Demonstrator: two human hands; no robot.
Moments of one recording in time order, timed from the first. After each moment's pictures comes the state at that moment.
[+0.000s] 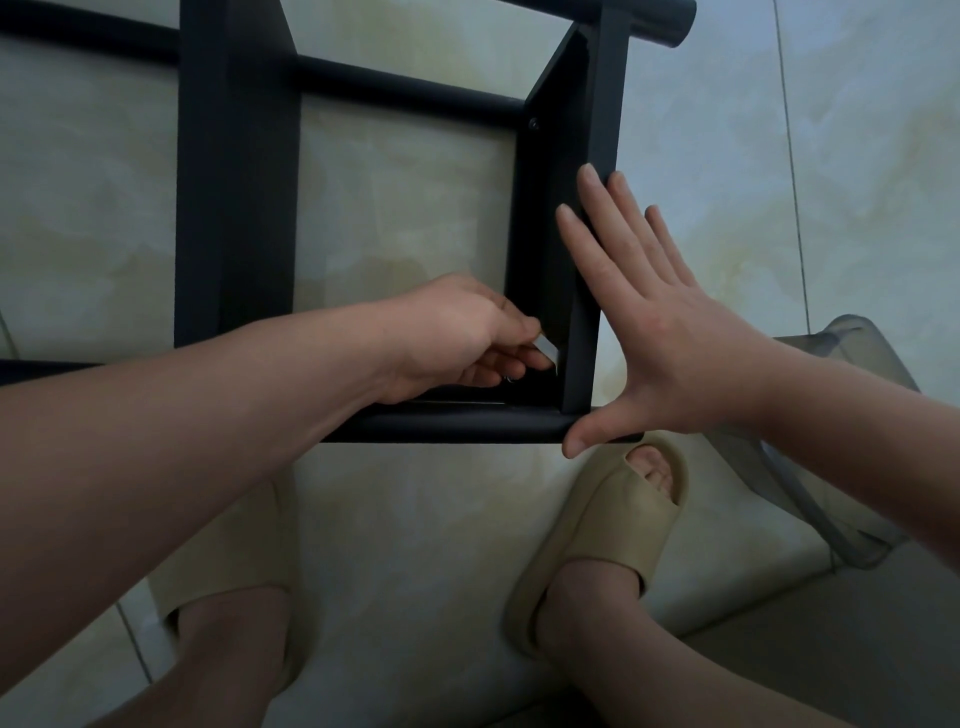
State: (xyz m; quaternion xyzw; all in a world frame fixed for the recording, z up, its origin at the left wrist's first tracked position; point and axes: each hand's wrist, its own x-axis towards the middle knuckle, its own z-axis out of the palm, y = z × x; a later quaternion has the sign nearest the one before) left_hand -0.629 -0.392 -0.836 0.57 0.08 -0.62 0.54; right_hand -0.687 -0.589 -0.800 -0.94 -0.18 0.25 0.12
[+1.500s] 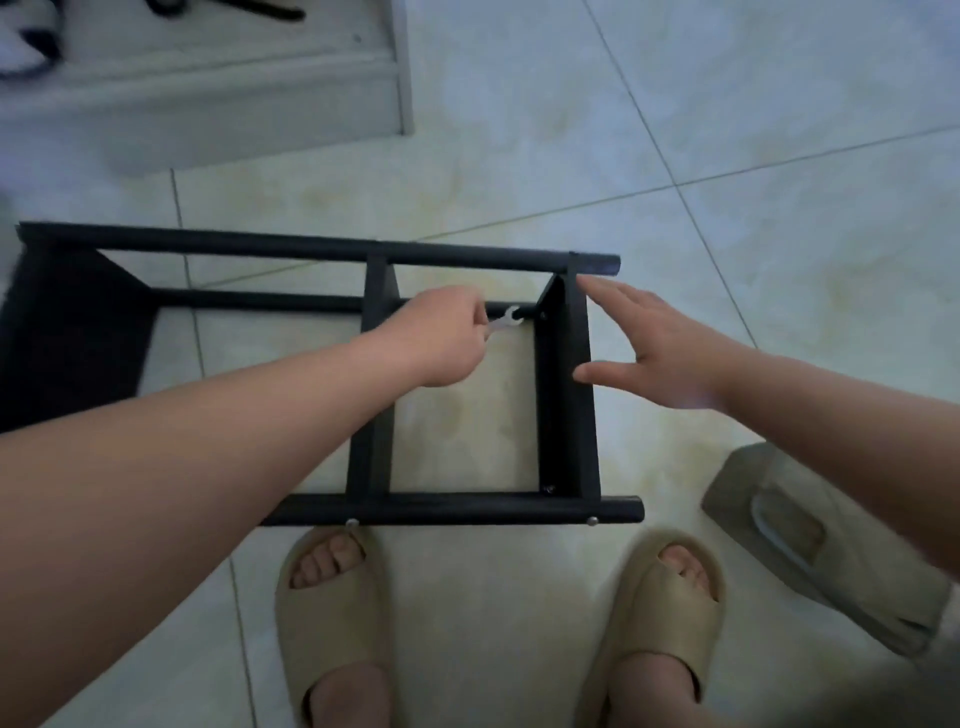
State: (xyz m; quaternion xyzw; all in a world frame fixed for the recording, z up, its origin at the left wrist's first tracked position) left_hand -0.539 -0.356 -0.743 0.91 -0.20 -0.29 0.21; right_hand -0.625 -0.591 -0.724 -0.95 -0.02 0.23 0.20
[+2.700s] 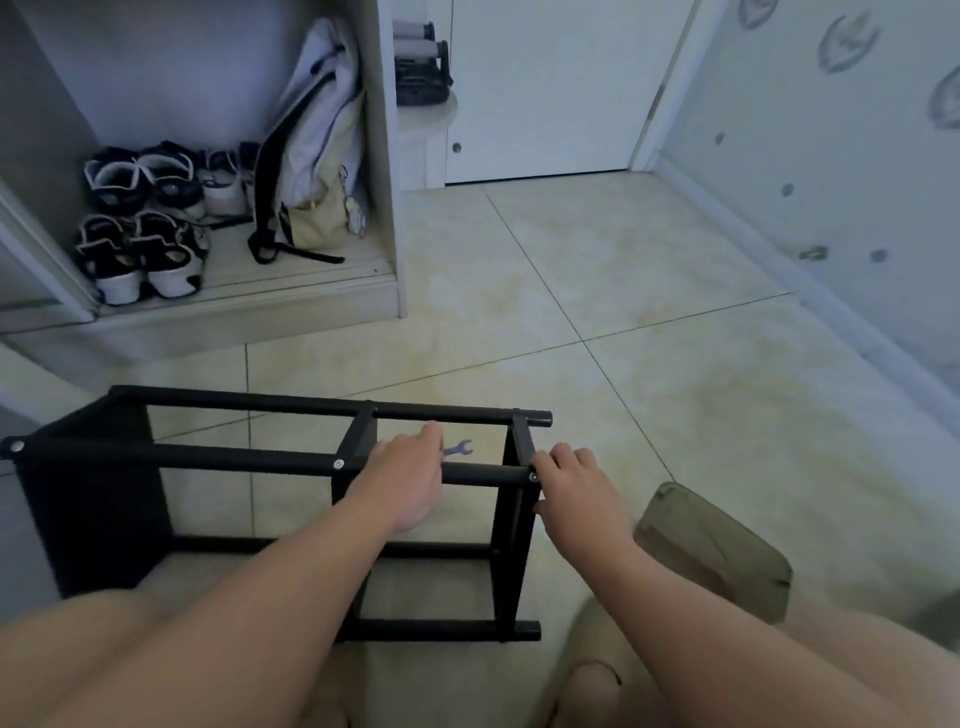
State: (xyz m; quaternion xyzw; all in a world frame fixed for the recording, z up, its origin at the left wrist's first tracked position) left_hand -0.664 -0.313 -0.639 0.94 -0.28 -0.13 0.14; right_hand -0.769 -0.512 -0.637 -0.99 0.07 0.06 0.04
